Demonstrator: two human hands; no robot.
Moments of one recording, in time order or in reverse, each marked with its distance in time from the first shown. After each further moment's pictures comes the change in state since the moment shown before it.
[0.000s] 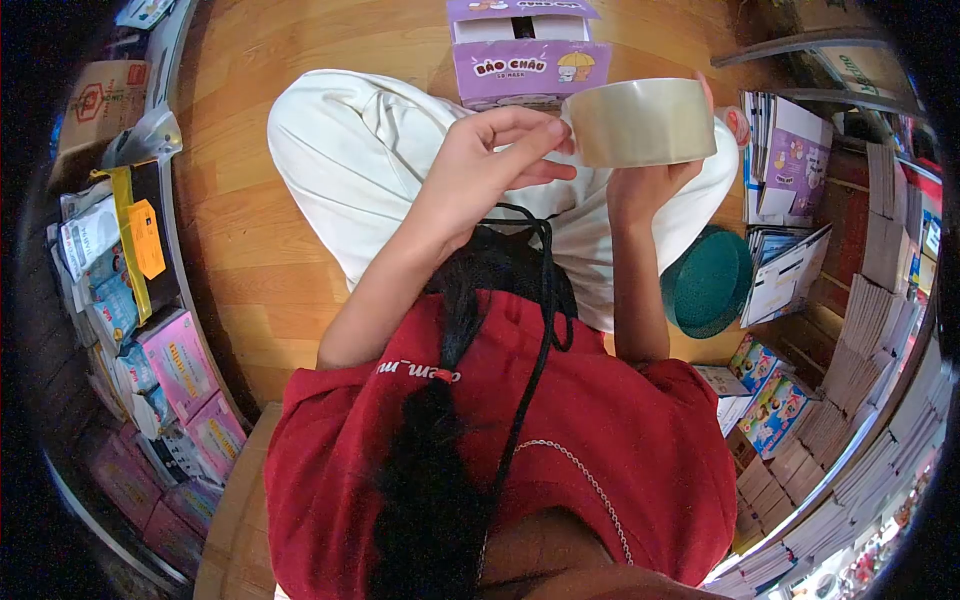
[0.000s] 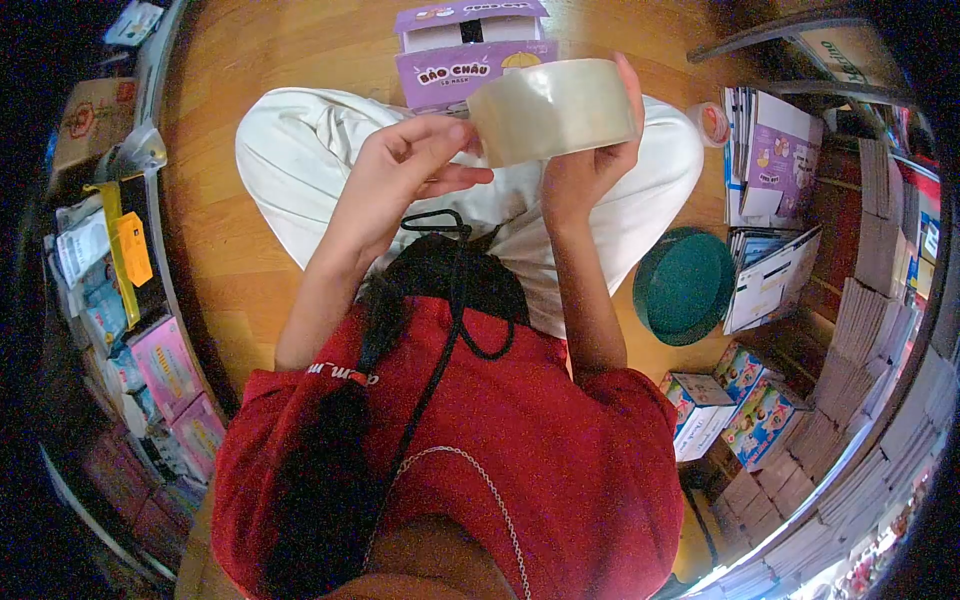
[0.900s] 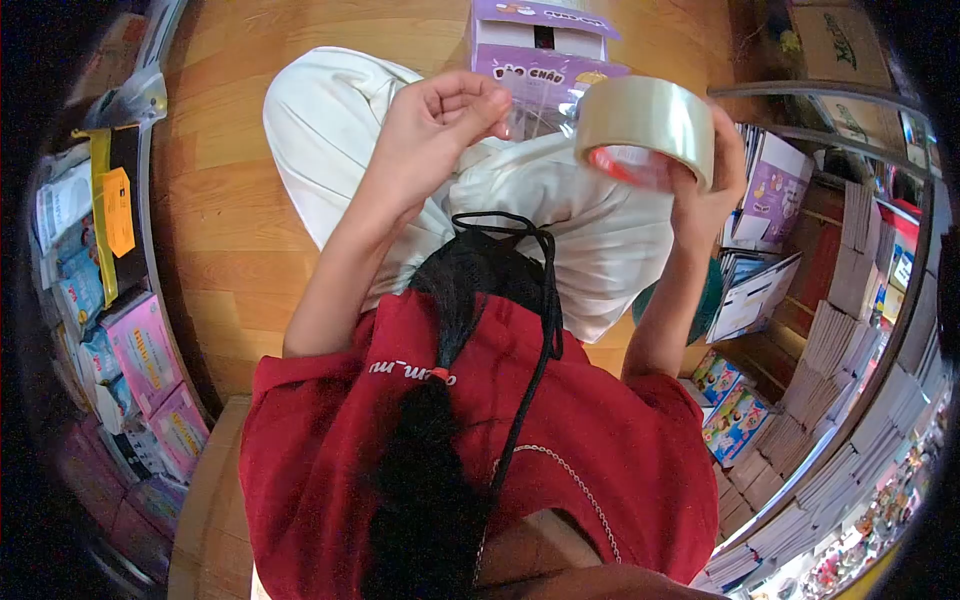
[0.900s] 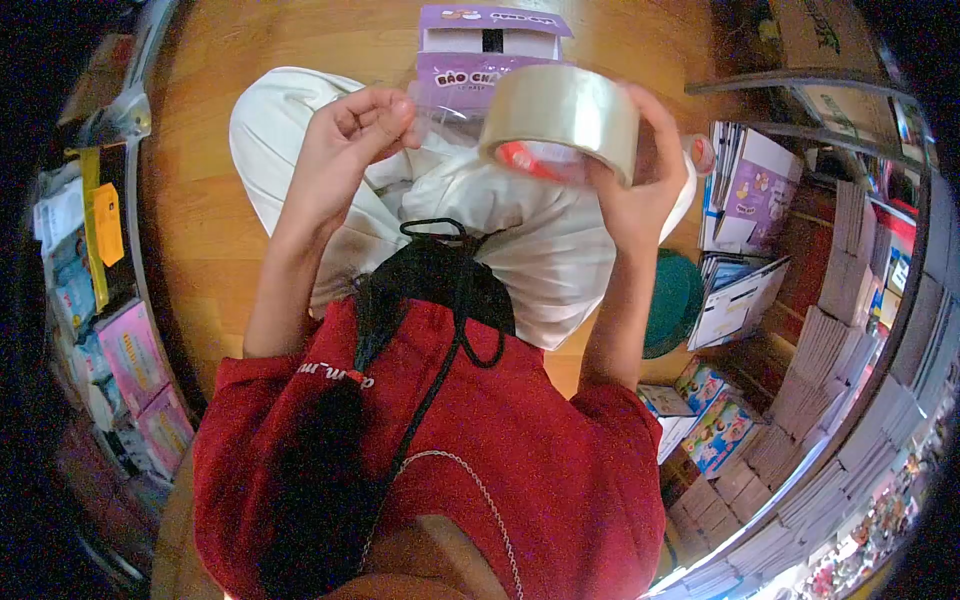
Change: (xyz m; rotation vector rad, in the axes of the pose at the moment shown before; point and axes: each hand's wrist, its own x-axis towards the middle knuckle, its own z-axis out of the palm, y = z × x) left_hand 0.001 0.011 -0.056 0.140 0.122 0.225; right_hand 0.038 -0.038 -0.020 -0.308 -0.503 -0.176
